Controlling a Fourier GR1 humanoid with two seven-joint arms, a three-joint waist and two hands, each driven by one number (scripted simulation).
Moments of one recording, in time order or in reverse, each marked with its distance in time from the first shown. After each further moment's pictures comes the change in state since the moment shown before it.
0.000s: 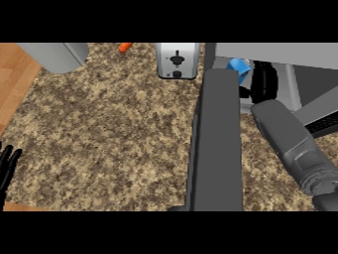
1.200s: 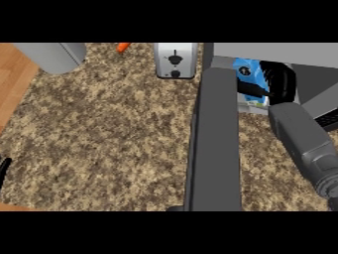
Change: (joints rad) left arm 0.072 -0.004 0.011 -0.075 0.037 -0.008 0.012; right arm 0.044 -0.073 -0.060 -0.011 -0.076 0.059 -0.047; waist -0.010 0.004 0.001
